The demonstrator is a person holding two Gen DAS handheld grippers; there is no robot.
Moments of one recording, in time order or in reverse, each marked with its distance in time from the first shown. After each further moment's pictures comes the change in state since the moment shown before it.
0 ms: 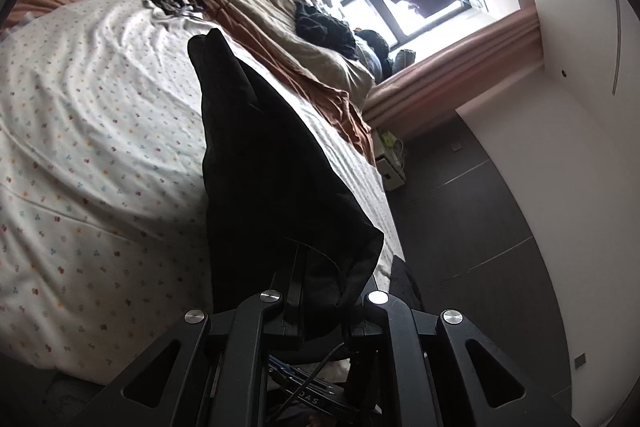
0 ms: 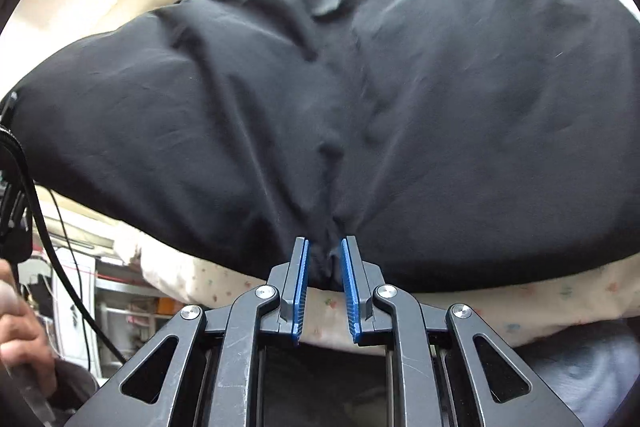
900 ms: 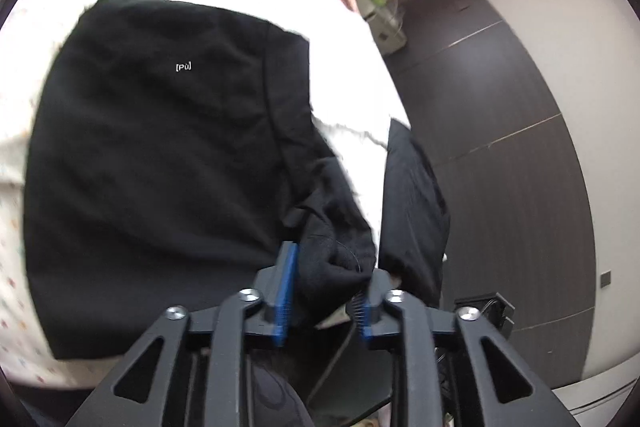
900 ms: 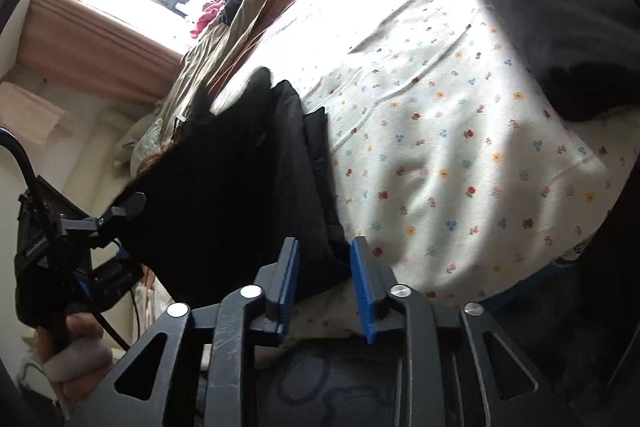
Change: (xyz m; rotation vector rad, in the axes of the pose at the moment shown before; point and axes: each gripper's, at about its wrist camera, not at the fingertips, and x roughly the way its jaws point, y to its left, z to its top) left arm 0.237 -0.089 -0.101 0.097 0.500 0.043; right arm -0.183 -0.161 -0.010 0.317 -0.353 -0.091
